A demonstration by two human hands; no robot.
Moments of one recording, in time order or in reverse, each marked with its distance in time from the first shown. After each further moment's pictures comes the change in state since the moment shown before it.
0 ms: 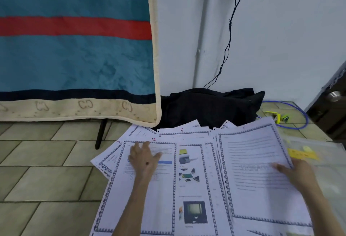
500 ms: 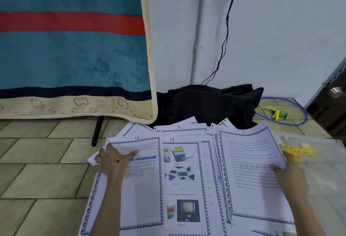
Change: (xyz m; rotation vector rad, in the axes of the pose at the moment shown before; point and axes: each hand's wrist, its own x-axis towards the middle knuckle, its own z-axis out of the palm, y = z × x) left_hand 0.015 -0.052 -0.028 -0.058 0.166 -0.339; right_hand -0.001 0.013 0.027 -0.078 0.136 0.131
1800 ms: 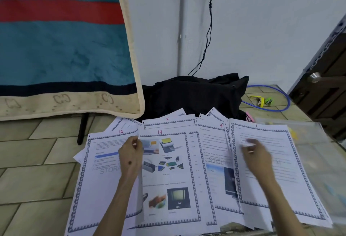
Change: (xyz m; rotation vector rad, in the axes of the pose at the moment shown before) left_hand -0.061 0.043 0.020 -0.386 -0.025 0.381; right_hand -0.041 -0.036 0.006 0.116 -0.100 -0.195
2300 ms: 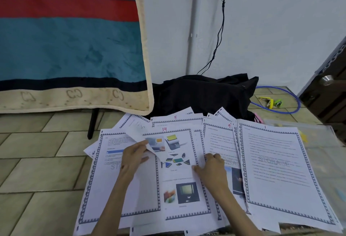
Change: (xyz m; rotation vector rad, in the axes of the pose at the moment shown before) left_hand -0.004 -0.017 -0.021 -0.548 -0.240 -0.388; right_hand -0.063 -0.051 0.100 -0.289 -0.304 -0.068
